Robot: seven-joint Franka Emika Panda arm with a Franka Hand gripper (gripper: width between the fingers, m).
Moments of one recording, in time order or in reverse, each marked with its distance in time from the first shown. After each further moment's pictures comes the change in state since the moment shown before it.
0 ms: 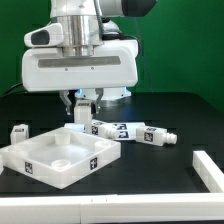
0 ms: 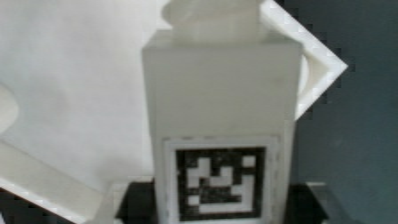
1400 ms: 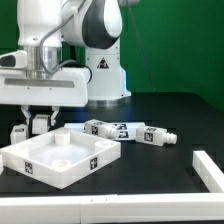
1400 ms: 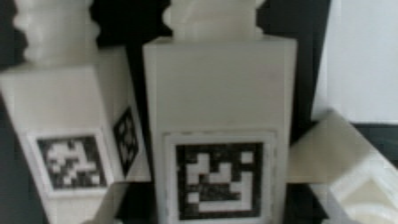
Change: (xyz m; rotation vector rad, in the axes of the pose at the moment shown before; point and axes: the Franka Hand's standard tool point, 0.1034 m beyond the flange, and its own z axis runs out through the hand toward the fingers) arm -0.111 0.099 0.045 -0.099 -0.016 -0.056
